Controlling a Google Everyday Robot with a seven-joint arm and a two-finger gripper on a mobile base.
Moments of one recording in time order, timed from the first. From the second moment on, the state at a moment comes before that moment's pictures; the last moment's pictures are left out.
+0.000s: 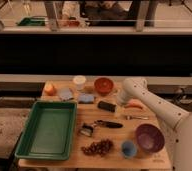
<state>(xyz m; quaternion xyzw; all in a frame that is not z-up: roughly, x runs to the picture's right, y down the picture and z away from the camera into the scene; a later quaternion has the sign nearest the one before) 0.142 0.107 0.930 -0.27 -0.15 0.02 0.95</state>
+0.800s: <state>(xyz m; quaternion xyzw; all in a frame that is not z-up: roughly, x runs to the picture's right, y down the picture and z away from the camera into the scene) 0.137 0.097 0.929 -0.26 -0.17 0.02 0.95</state>
